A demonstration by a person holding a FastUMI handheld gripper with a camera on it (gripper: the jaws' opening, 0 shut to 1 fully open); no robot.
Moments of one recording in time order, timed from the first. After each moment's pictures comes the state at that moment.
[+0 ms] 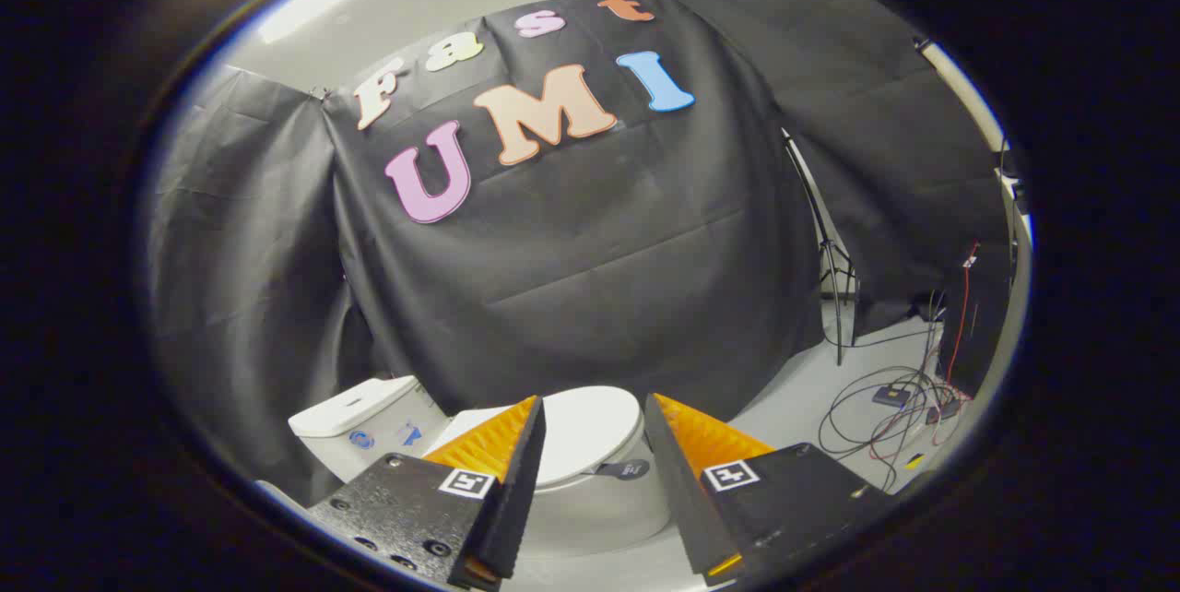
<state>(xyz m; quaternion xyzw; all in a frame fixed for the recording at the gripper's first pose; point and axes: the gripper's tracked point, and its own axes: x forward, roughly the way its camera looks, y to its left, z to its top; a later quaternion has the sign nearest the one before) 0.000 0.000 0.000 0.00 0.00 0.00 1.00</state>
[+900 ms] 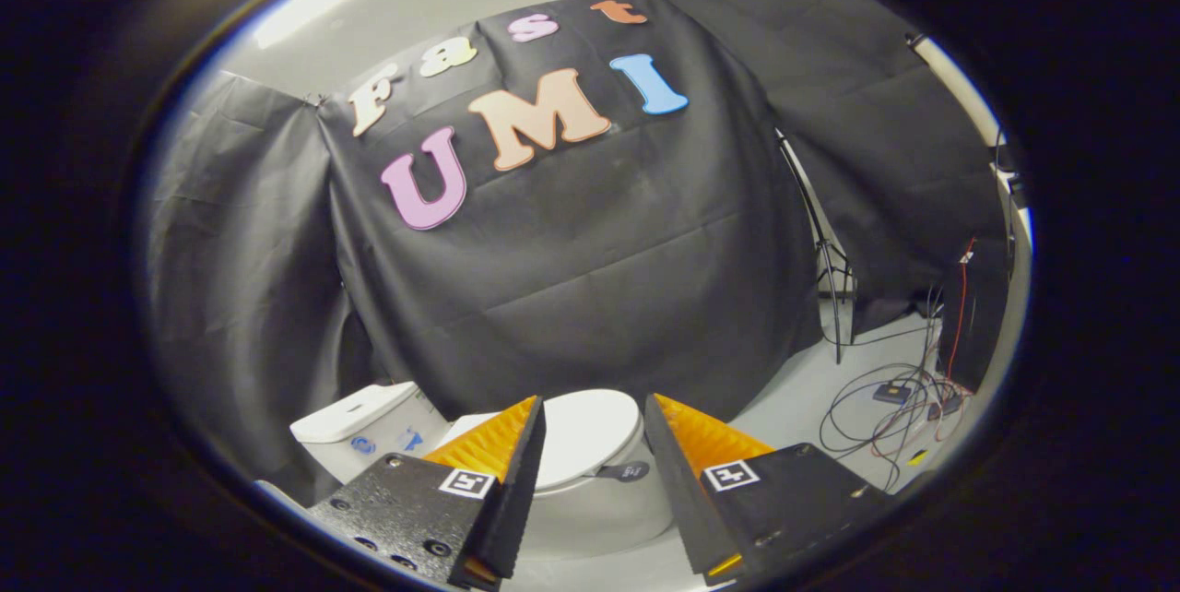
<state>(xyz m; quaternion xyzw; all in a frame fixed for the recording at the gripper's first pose) -0.001 -0.004 0.003 0.01 -0.01 0.00 1.00</state>
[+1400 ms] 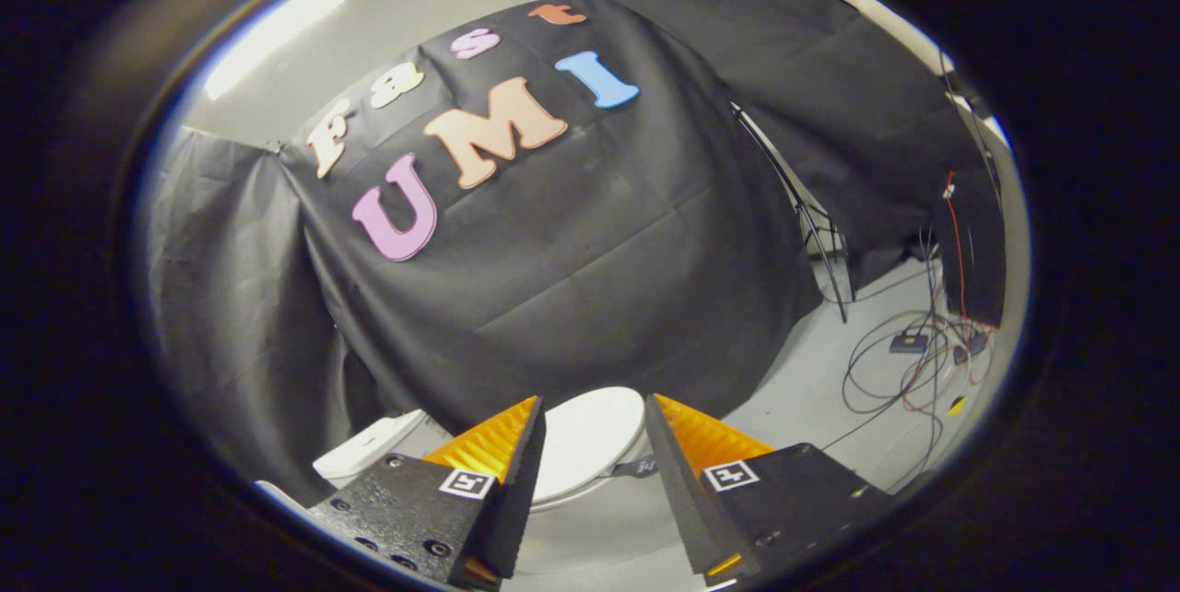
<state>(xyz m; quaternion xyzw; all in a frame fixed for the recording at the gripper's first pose) 0.019 -0.015 -0.015 0.12 -0.01 0.00 0.99</state>
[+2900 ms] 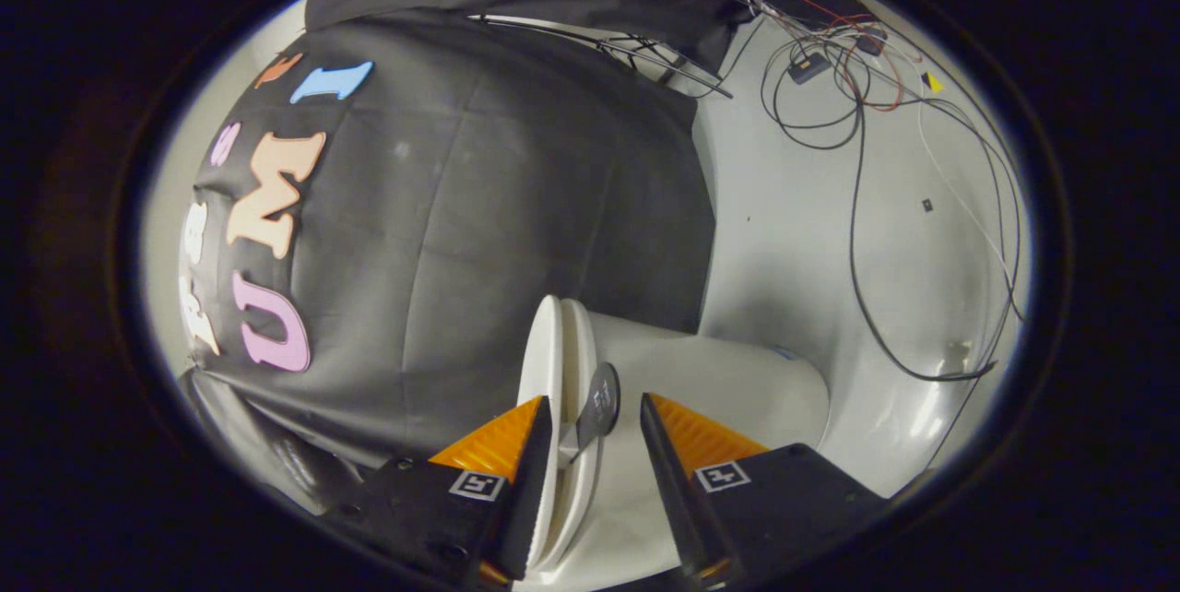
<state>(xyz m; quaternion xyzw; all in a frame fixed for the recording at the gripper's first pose) 0.182 -0.030 -0.158 0.47 0.07 -0.03 0.88</state>
